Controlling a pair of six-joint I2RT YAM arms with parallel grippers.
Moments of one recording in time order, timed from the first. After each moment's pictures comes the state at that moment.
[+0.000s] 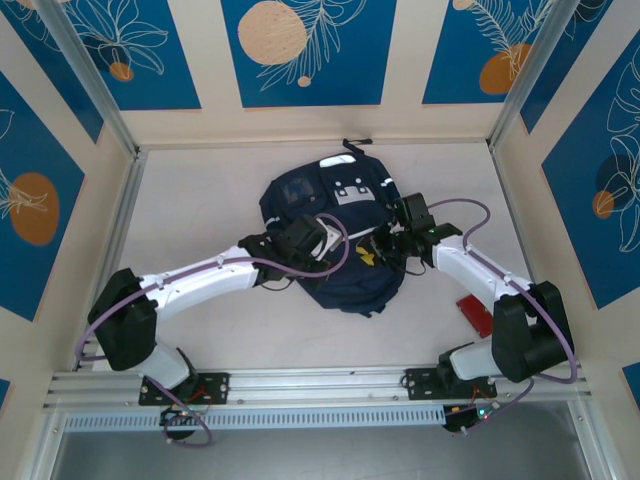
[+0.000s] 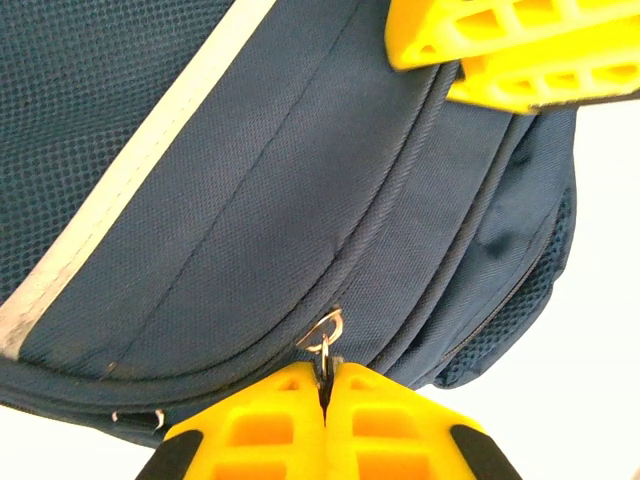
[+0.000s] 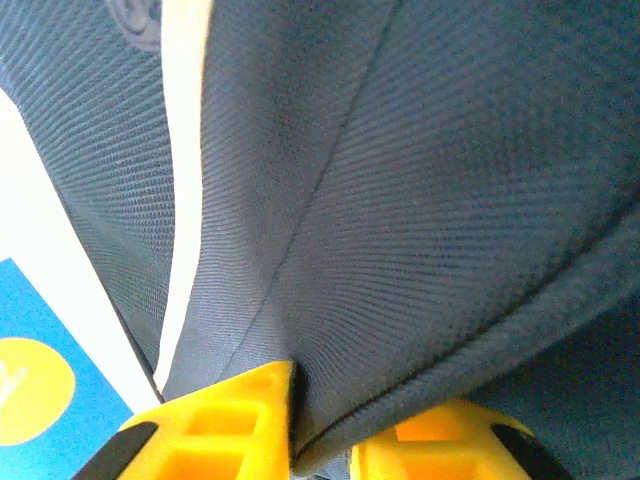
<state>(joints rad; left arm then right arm) -0.92 1.54 1.14 -0.54 0.04 -0.25 0.35 1.38 0.88 -0.48 -0.49 1.23</state>
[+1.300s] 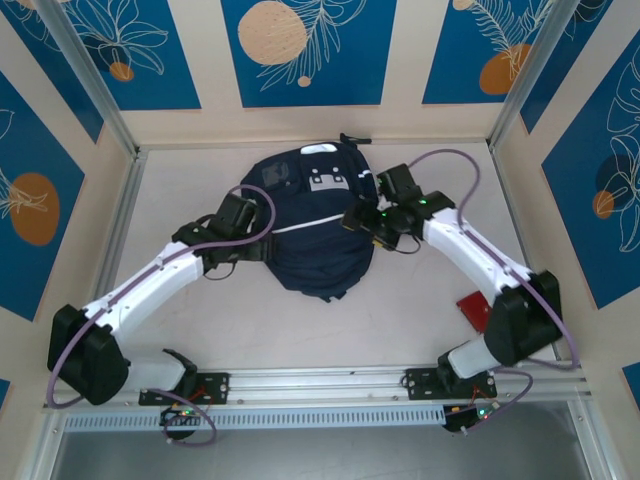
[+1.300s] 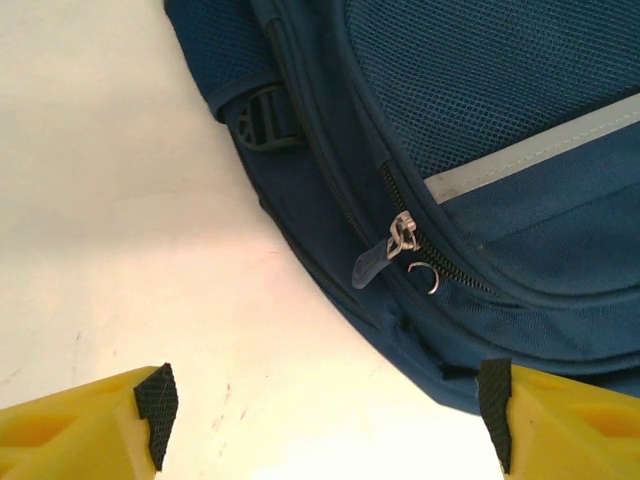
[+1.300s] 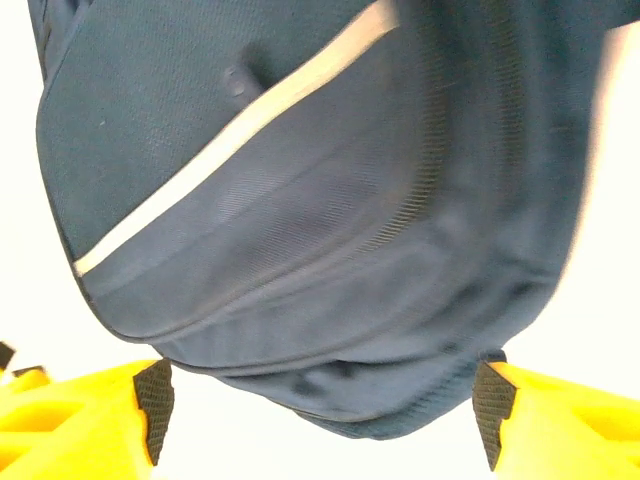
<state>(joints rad) -0.55 1.29 1.04 -0.74 -0.16 -0.42 0.42 1.44 1.20 -0.79 -0.24 0.82</state>
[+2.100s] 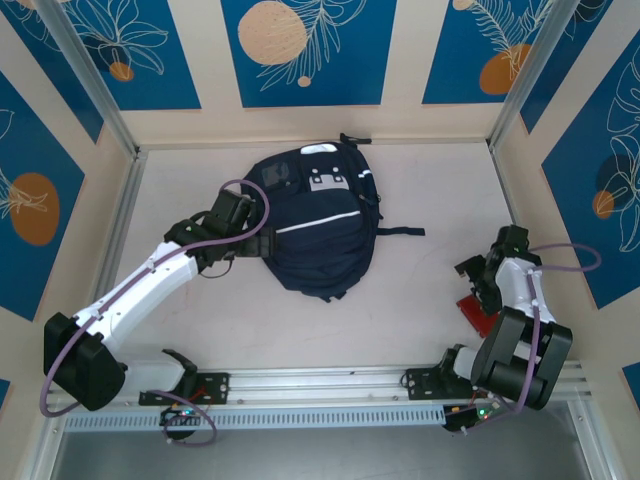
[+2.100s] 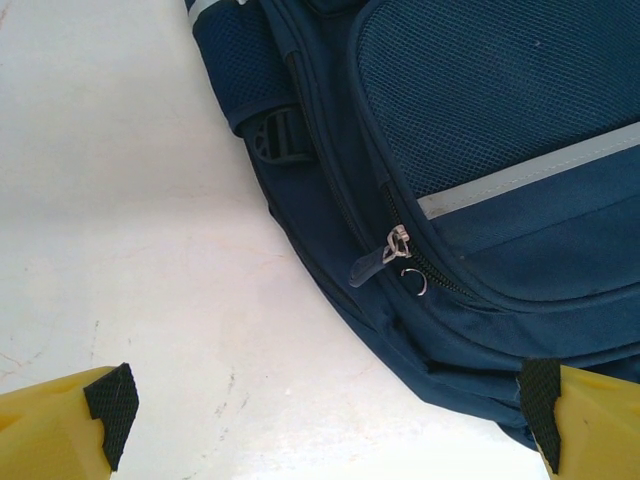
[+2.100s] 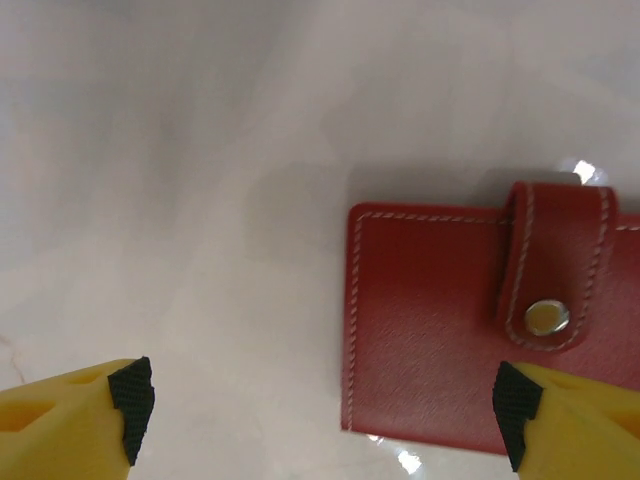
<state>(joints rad) -0.55 1.27 1.09 -0.79 -0.17 -0.46 -0.44 1.23 0.70 -0.82 -0.07 0.70</state>
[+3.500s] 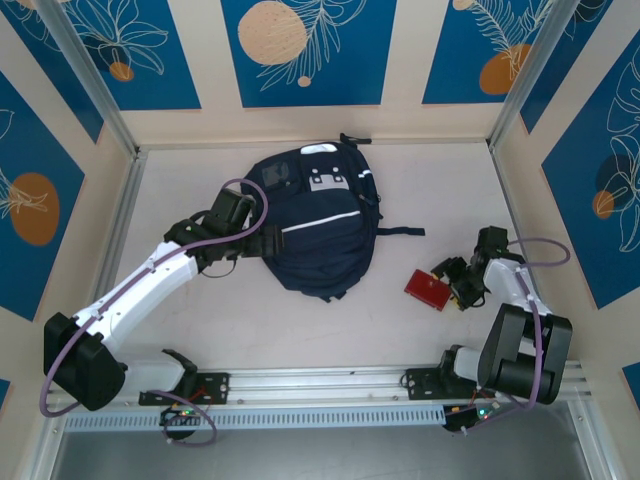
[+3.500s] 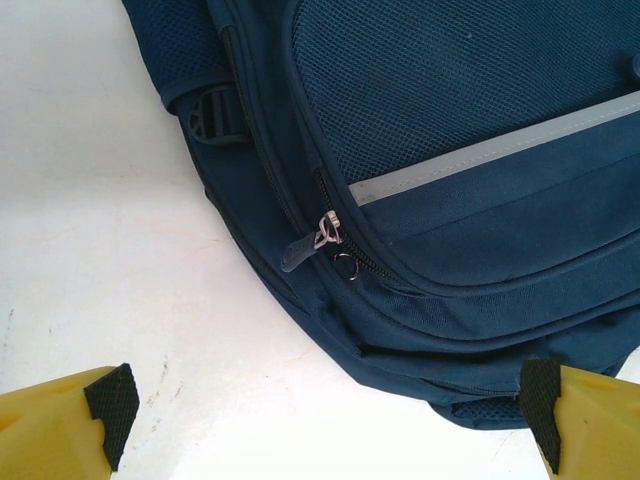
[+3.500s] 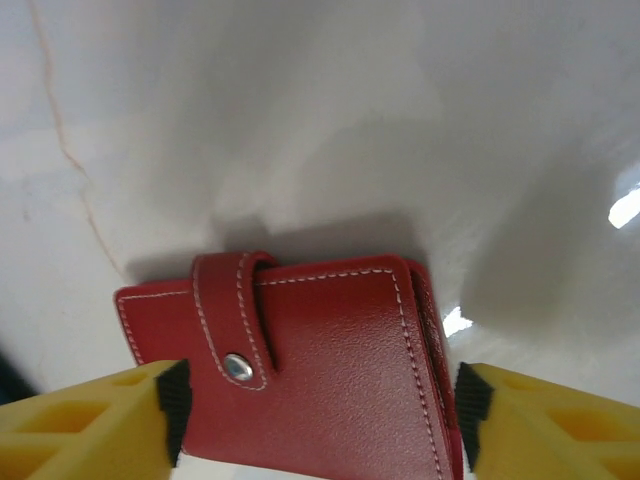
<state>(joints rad) -0.55 1.27 1.10 -0.77 -0.06 -0.52 -0.30 1.26 0.64 -0.75 -0.28 0.64</state>
